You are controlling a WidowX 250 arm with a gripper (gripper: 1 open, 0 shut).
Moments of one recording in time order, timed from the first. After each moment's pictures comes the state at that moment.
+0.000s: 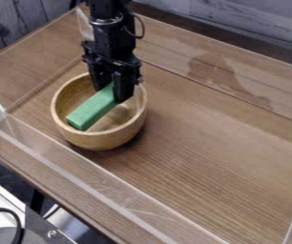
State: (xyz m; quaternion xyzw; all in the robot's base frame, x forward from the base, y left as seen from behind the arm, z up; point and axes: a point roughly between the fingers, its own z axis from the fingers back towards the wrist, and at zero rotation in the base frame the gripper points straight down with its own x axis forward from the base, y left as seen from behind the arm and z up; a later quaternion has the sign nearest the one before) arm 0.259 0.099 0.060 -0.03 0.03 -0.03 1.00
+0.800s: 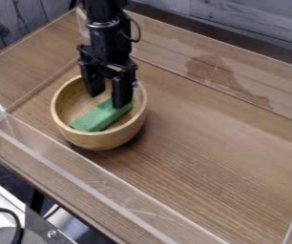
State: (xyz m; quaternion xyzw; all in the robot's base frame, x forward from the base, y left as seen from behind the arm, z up) arm 0.252 0.100 0.058 -0.03 0.05 -0.02 1.00
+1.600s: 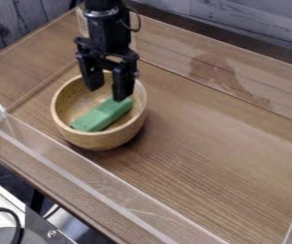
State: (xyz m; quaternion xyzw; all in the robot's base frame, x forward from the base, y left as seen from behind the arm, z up) arm 0.252 0.096 0.076 -0.04 0.04 0.00 1.00
